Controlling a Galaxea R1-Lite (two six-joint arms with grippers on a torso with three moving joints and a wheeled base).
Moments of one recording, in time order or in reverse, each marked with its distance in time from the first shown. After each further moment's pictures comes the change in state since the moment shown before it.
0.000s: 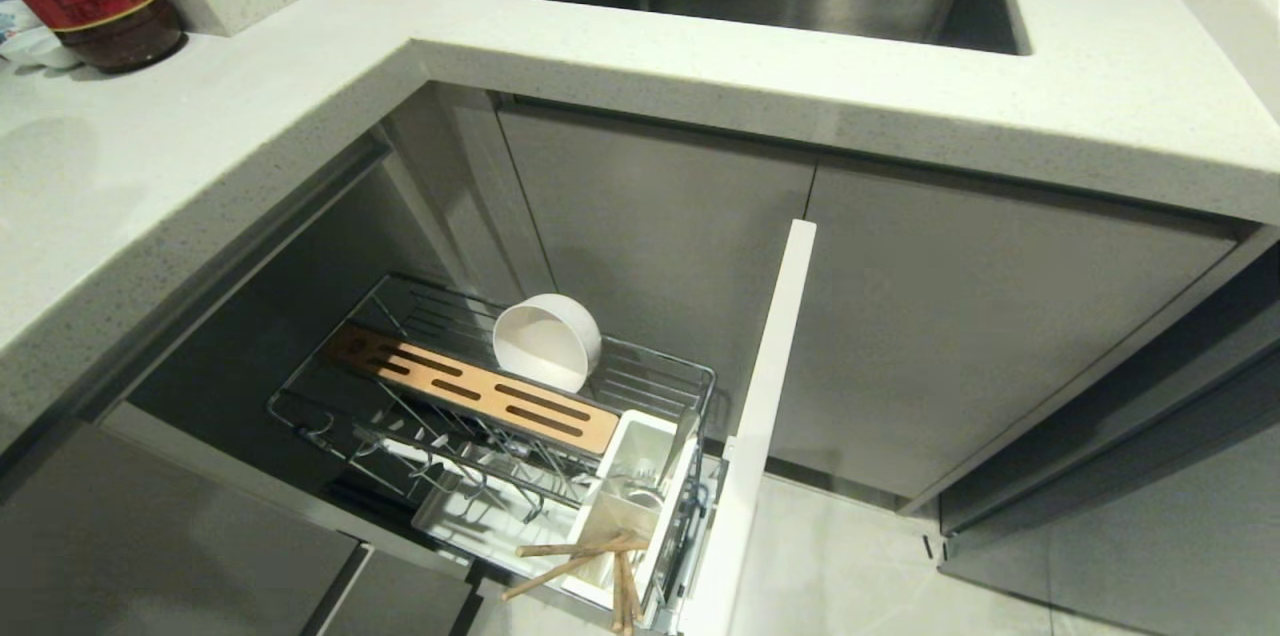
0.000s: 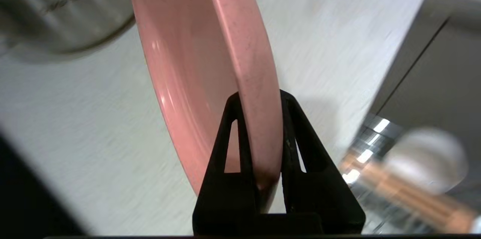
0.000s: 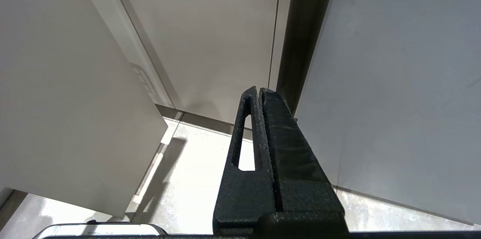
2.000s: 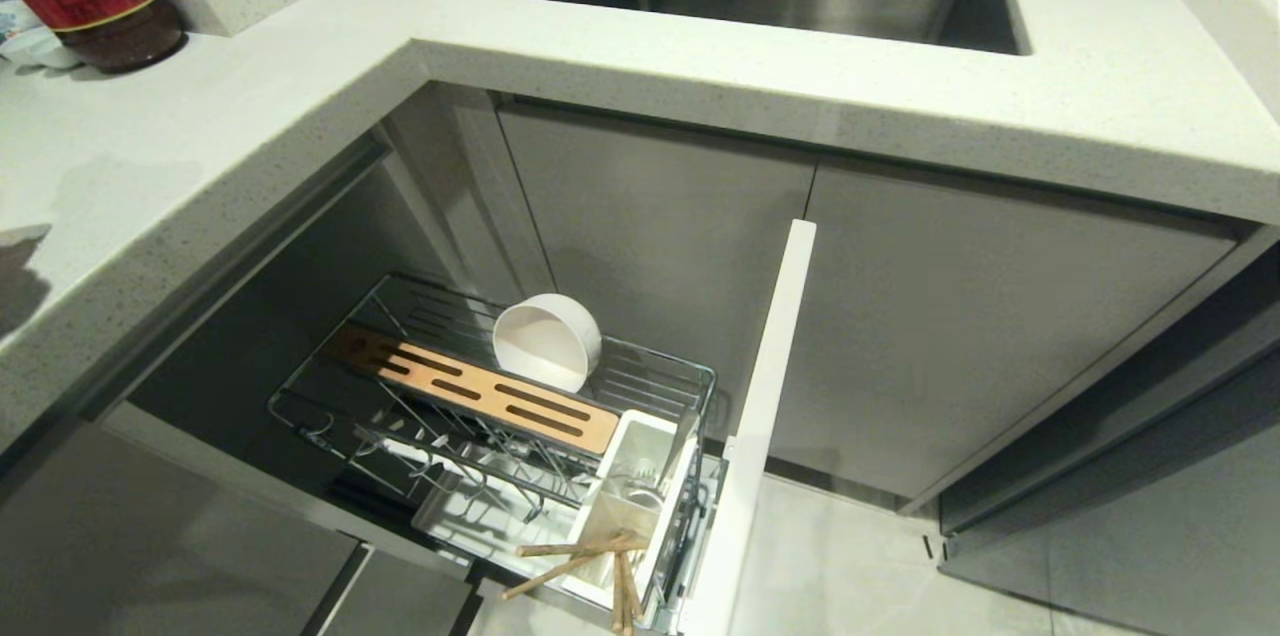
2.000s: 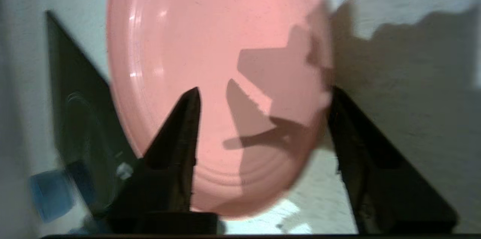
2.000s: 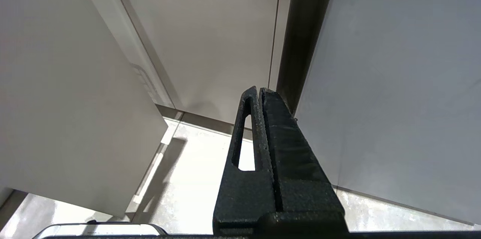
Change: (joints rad) left arm 0.135 0.346 -0.193 0.453 0.209 0.158; right arm 0.000 0.000 0.000 0.000 0.000 0.000
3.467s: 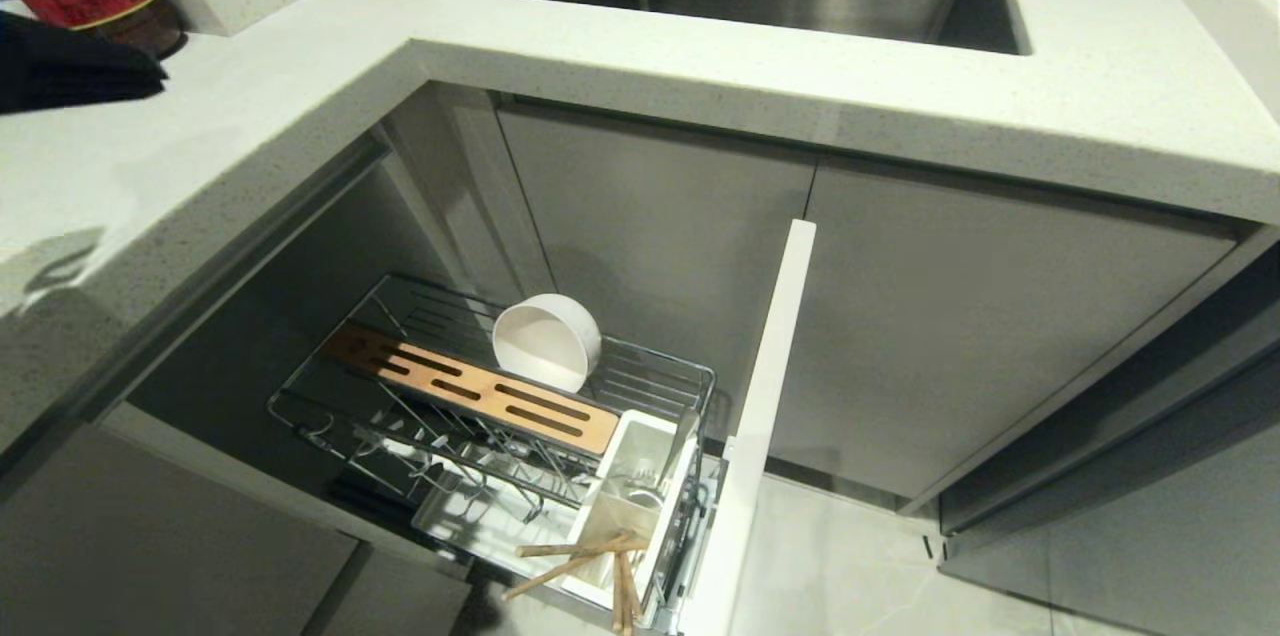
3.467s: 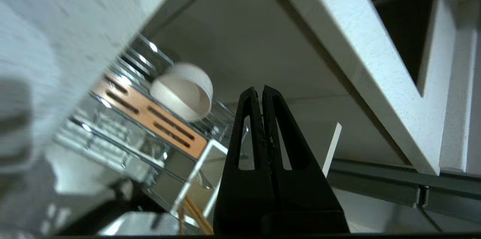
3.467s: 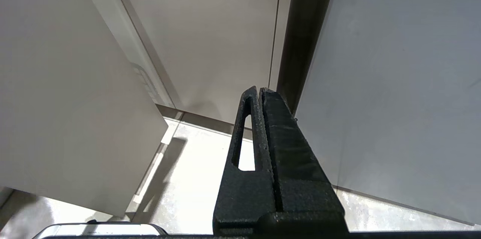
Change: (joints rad) left arm -0.398 -0.089 0.060 -0.377 -0.563 -0.968; right arm 0.000 0.000 0.000 0.000 0.000 0.000
